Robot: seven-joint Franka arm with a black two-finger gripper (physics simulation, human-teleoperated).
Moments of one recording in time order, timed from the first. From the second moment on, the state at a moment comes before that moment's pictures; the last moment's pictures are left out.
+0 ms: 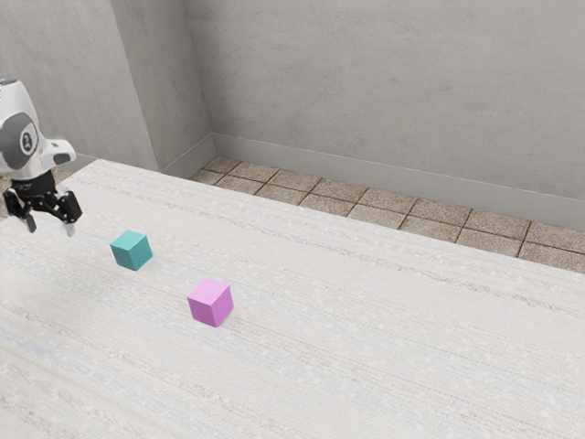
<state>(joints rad) 0.18 0.20 0.41 -1.89 0.01 2.09 0.26</state>
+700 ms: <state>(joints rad) 0.33 0.49 0.18 -1.70 -0.17 2.21 0.62</state>
